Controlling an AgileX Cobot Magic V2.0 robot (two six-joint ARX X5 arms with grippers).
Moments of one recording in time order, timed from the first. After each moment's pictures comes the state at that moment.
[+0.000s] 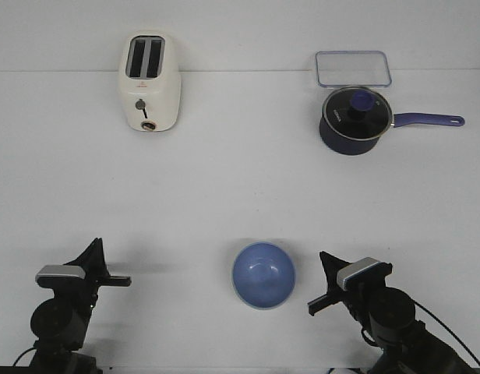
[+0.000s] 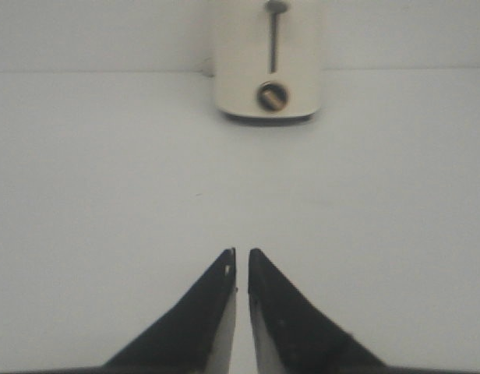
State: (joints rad) left arm -0.16 0.14 0.15 -0.02 -0.18 -0.02; right arm 0.76 0.44 0.52 -0.46 0.24 0.25
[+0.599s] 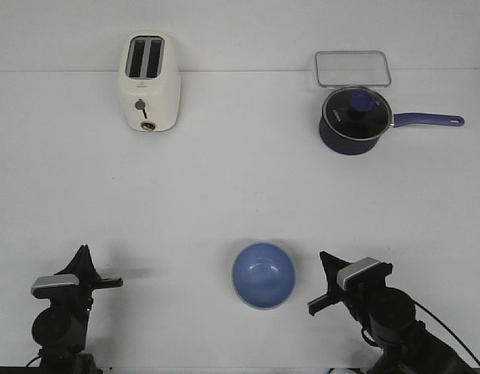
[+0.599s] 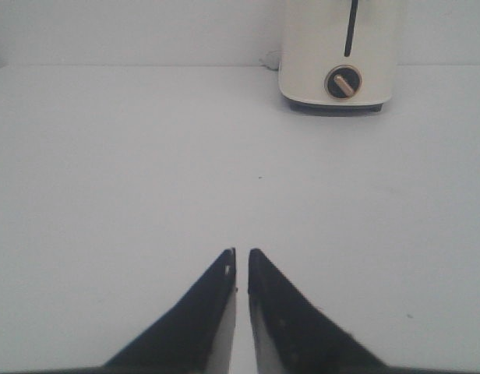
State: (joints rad) left arm -0.04 0.00 0.03 0.01 -0.16 0.01; right arm 0.76 0.44 0.52 -0.46 0.24 0.25
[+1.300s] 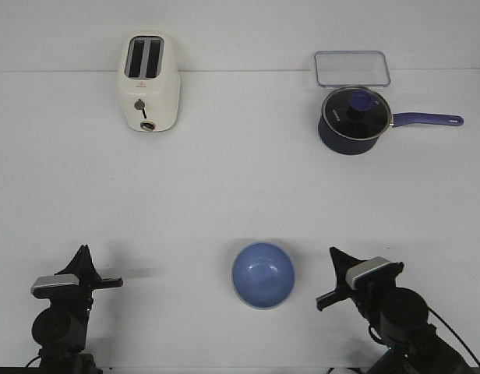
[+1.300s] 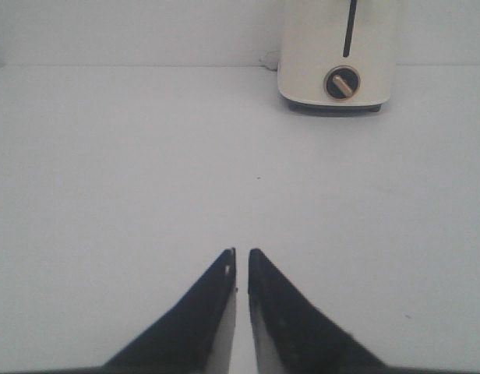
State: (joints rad) left arm -0.04 0.00 0.03 0.01 -0.16 0.01; right arm 0.64 0.38 0.52 -0.45 0.20 0.17
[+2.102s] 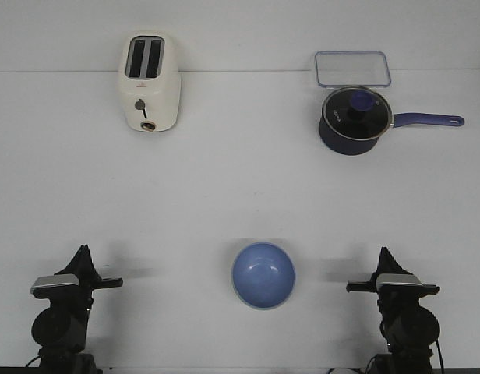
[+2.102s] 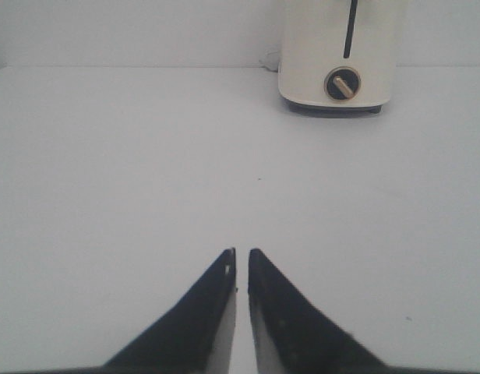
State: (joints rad) left arm -0.04 0.00 0.03 0.01 -0.16 0.01; right arm -0.02 0.00 0.02 -0.14 0.03 0.00
